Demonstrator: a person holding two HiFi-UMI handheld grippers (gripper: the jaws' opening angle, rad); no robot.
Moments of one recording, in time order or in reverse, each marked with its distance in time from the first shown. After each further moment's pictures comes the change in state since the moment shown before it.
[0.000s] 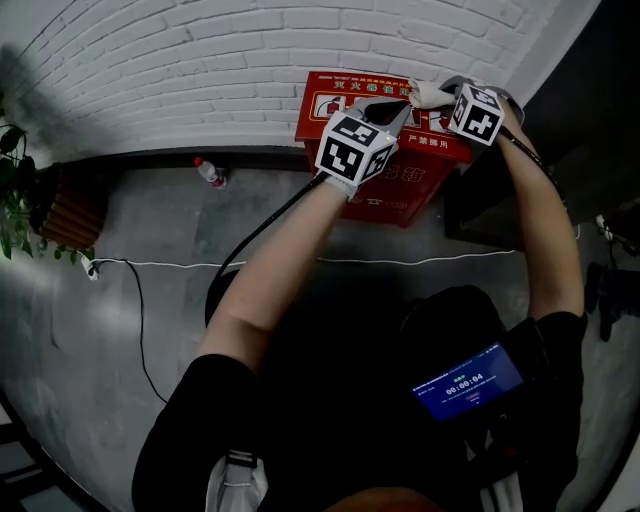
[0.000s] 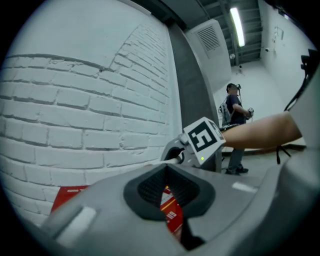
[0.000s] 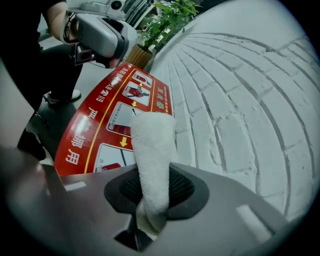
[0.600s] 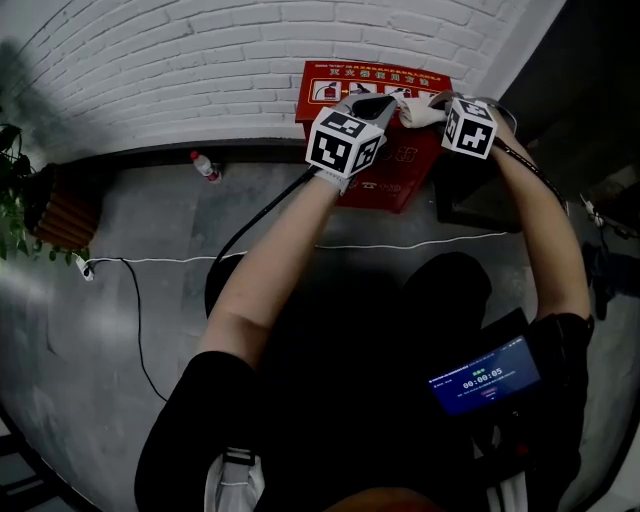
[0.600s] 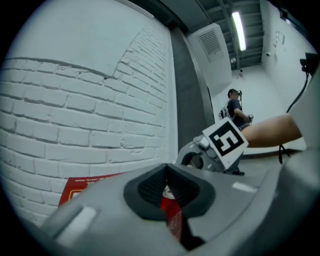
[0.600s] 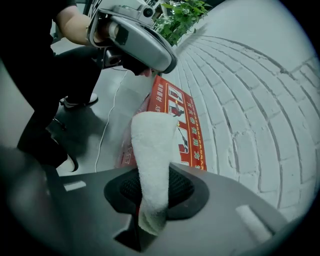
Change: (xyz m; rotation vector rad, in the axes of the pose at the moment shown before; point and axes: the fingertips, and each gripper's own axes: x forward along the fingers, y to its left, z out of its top) left arm -0.046 -0.024 -0.001 -0.027 -0.014 -0.003; right arm -0.055 0.087 0.028 -0.041 0.018 0.103
